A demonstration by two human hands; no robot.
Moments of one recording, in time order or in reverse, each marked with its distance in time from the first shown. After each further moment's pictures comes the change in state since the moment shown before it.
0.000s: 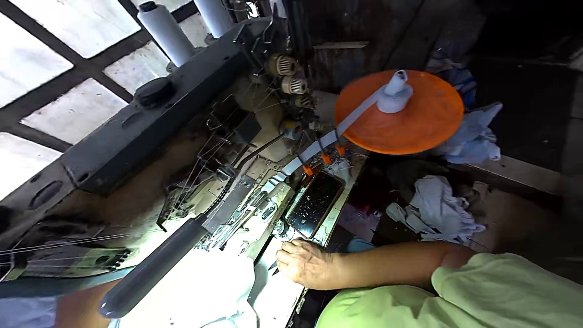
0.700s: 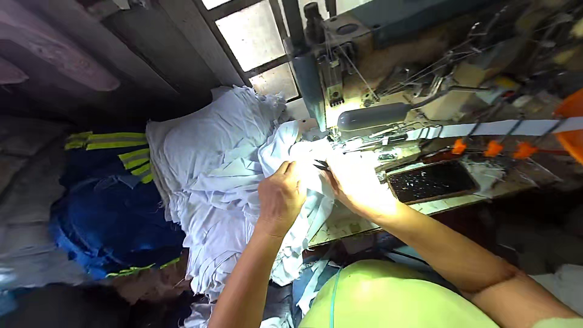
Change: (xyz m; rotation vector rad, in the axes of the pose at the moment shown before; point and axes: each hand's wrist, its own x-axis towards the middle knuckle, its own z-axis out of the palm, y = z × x) left_hand -0.155 -0.015 0.071 -0.217 0.681 0.389; right_hand 0.115 -0.046 -0.044 0.163 0.165 -0.013
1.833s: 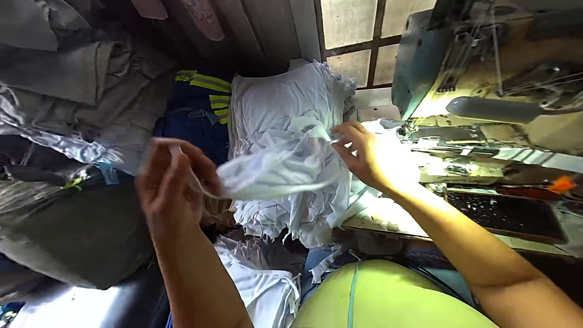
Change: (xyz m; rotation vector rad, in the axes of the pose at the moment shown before) left_hand -0.098 -0.084 -0.202 -0.680 0.297 -0.386; right_hand 0.057 -0.055 0.018 0.572 -0.220 -0.188
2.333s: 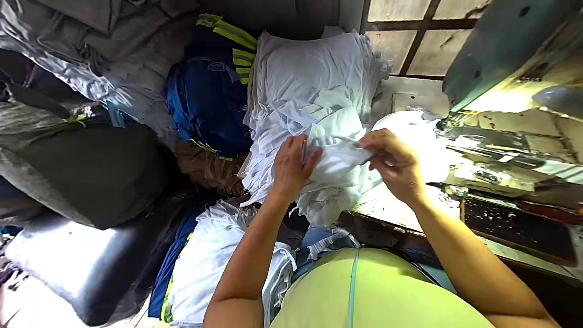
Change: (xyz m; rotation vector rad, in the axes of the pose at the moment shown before) left_hand -0.044 -0.093 0.108 0.603 -0.109 -0.181; right_hand -0.036 0.006 0.024 0.506 0.012 -0.149
